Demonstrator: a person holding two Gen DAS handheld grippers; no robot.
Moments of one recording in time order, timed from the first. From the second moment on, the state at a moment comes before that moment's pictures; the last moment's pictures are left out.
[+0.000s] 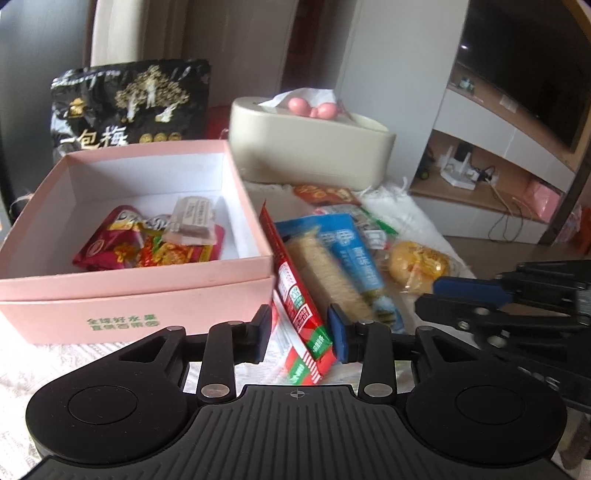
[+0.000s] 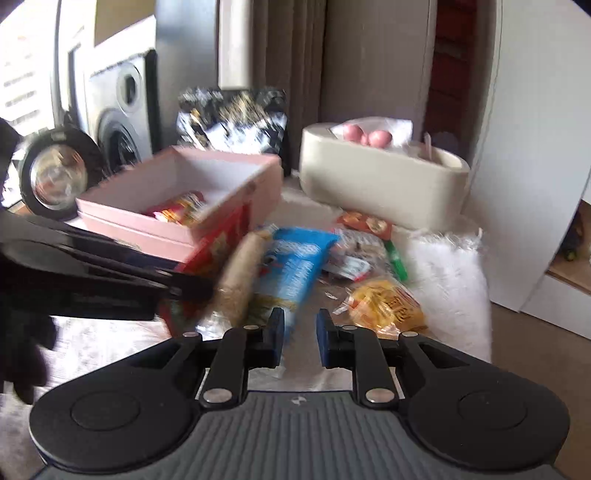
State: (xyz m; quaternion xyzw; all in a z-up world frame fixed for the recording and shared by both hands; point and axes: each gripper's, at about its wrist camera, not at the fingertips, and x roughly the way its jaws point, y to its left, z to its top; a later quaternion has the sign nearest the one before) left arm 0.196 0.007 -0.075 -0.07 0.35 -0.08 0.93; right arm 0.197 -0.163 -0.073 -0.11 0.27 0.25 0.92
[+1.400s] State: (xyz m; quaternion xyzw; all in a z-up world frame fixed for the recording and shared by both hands) left arm 0.178 0.007 -0.069 -0.10 0.31 -0.12 0.94; right arm 0.212 -0.190 -0.111 -0.01 0.32 0.23 0.92
